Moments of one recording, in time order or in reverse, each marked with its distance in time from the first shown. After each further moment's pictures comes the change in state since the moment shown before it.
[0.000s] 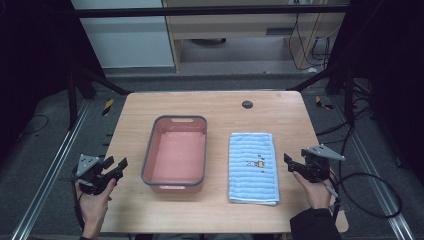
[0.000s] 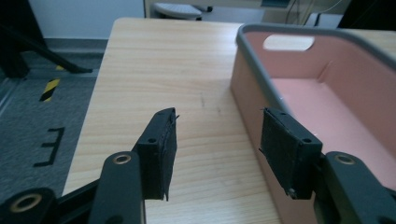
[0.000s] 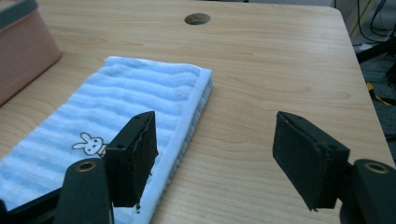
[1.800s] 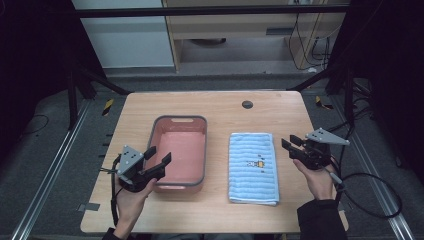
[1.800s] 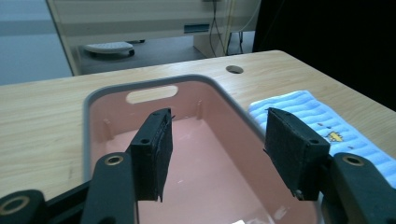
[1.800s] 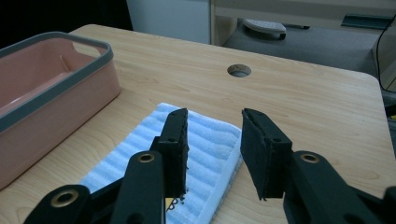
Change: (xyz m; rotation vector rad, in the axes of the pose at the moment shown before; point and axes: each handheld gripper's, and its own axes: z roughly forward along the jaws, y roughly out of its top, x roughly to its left) left arm -0.133 0.040 0.000 -0.086 -0.242 0.156; right arm 0.015 0.057 -0.018 -0.076 0.147 -0.098
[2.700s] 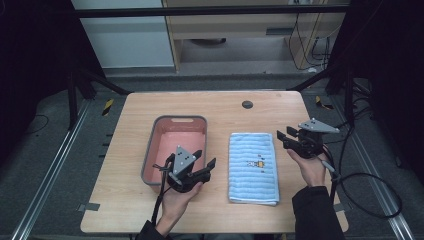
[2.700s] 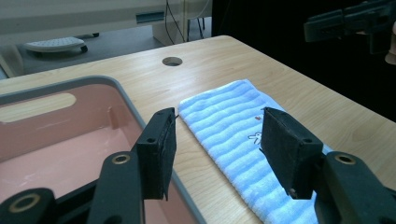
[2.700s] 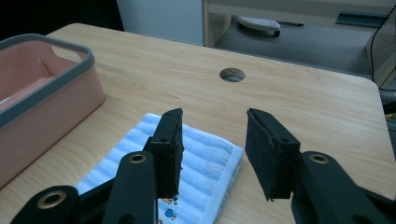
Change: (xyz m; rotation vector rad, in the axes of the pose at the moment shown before) left arm -0.082 -0.003 0.057 0.059 -0.133 0.066; right arm -0.008 0.011 0.031 0.022 -0.033 -0.006
